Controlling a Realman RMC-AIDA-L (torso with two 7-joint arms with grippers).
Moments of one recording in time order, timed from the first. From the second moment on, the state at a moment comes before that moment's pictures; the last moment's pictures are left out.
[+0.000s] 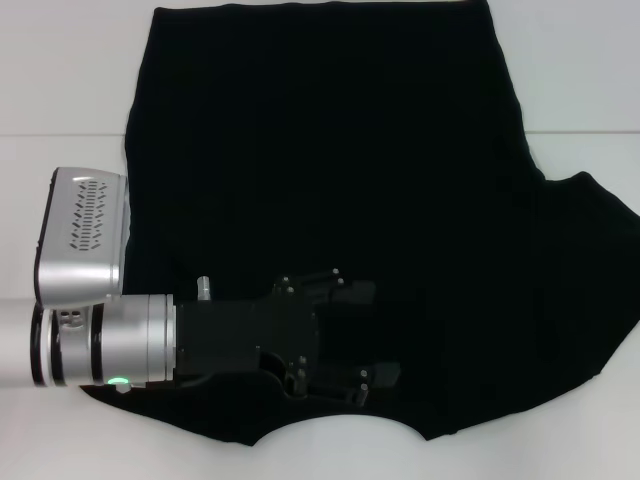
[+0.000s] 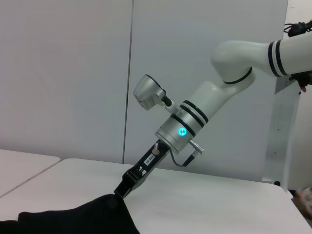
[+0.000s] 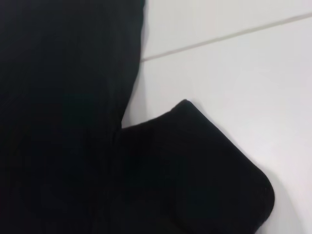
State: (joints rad) left arm -0.59 -2.17 0.77 0.57 1.93 1.63 -1.09; right arm 0.62 1.95 -0.57 -0.68 -2.53 -1.03 2.35
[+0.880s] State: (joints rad) left arm -0.59 -2.16 0.76 0.57 1.94 1.63 -1.11; right arm 0.79 1.98 -0.75 -0.59 -2.42 -1.18 2.22
